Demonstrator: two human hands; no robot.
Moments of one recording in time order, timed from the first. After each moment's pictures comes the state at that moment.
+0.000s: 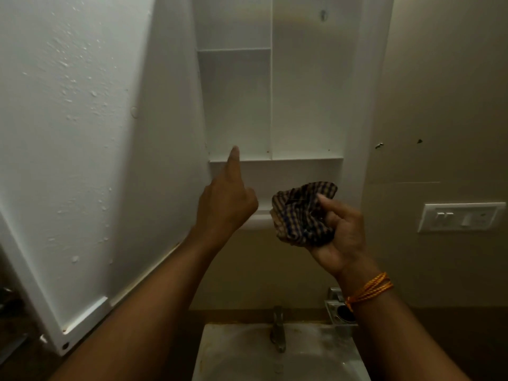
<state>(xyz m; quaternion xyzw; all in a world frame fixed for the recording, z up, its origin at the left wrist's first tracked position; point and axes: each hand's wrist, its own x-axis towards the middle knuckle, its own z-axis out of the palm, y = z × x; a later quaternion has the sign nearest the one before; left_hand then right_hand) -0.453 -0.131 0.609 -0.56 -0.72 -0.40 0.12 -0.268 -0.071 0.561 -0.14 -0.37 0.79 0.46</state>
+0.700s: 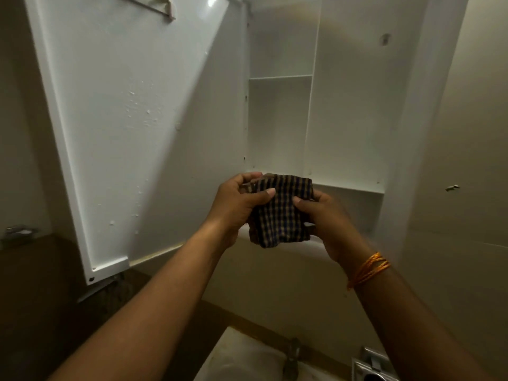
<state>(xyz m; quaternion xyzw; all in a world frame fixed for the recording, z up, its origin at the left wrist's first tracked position) -0.418 -0.146 0.624 -0.35 -0.54 -0.74 -0.16 -0.299 -0.005 0.609 -0.15 -0.72 0.59 0.33</state>
